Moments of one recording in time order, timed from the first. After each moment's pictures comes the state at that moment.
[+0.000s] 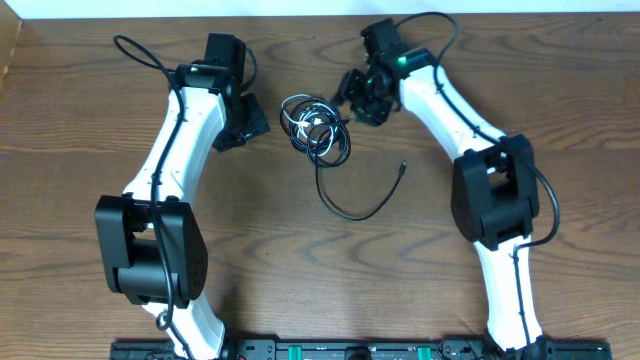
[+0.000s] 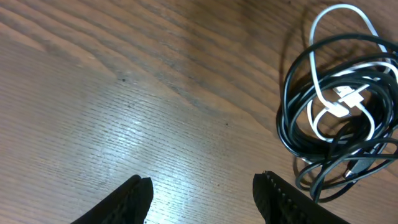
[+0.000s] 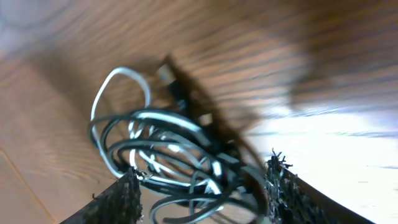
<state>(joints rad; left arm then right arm) -0.12 1.90 1.58 -1.02 0.00 -0.53 0.37 2.37 2.02 -0.81 -0.40 0.87</state>
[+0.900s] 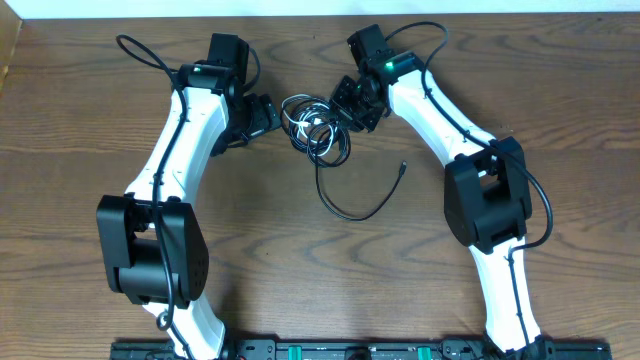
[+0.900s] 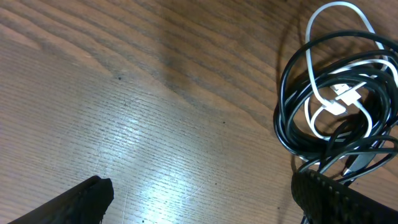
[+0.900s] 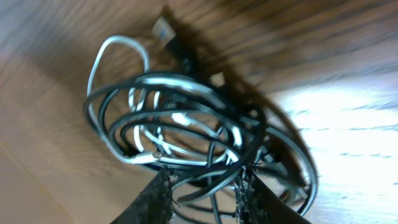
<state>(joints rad) -0.13 1.90 1.58 -1.02 0.00 -0.54 0.44 2.37 2.02 -0.84 -0.39 1.02</state>
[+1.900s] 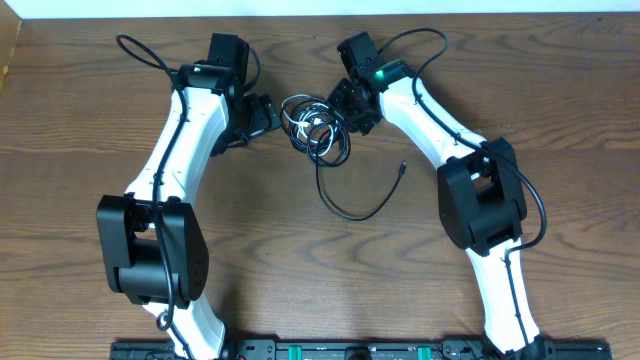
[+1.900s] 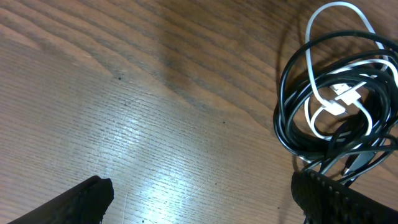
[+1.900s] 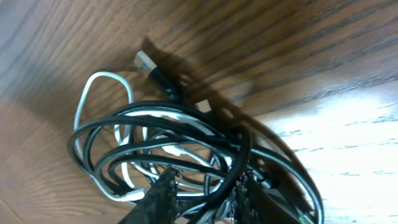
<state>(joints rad) -0.13 1.90 1.58 -1.02 0.00 -0.54 0.48 2.37 1.98 -0.77 -0.25 1.13</state>
